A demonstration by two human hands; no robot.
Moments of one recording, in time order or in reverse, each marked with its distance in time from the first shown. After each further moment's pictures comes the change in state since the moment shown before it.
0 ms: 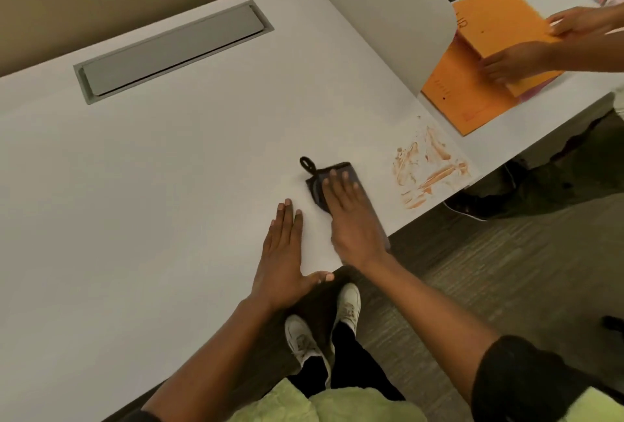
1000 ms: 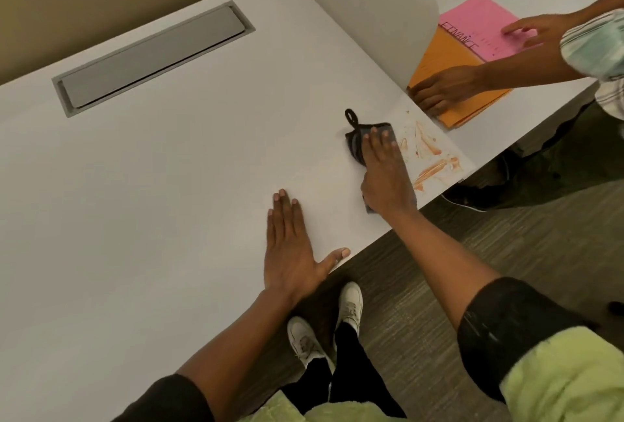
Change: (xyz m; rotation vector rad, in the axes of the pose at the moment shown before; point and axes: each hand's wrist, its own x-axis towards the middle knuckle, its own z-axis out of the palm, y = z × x) left_hand 0.033 0.046 0.010 0.156 0.045 -0.137; right_hand 0.059 0.093 -0.032 -0.086 0.110 0.191
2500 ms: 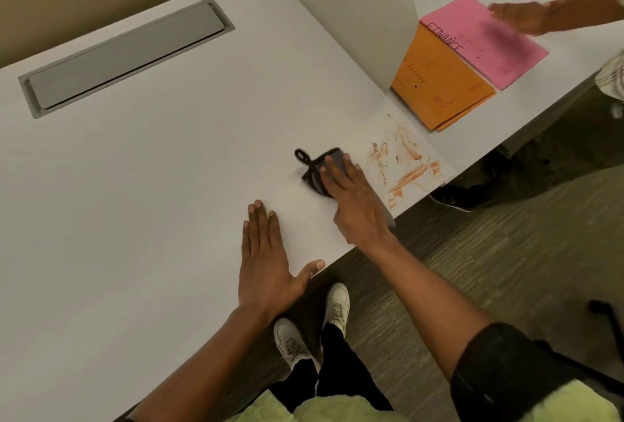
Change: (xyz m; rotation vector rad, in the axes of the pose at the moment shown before) left_hand -0.006 0.003 0.004 0.002 0.018 -0.014; right_hand -0.032 -0.005 0.007 0.129 -0.088 -0.210
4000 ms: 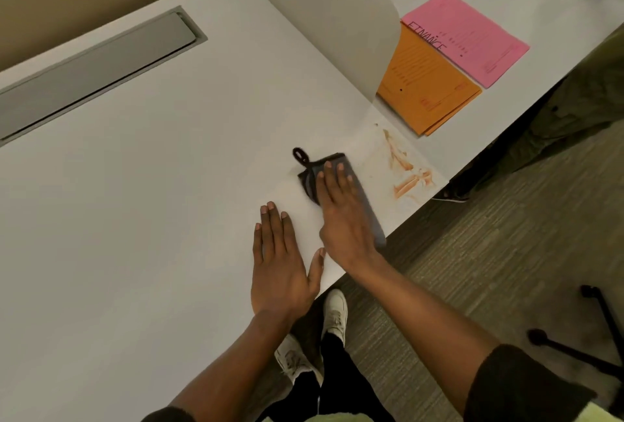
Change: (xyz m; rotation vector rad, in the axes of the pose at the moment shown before) left_hand 0.045 0.029 0.022 0.107 0.059 0.037; right_hand 0.012 -0.015 0.006 -0.033 0.068 0.192
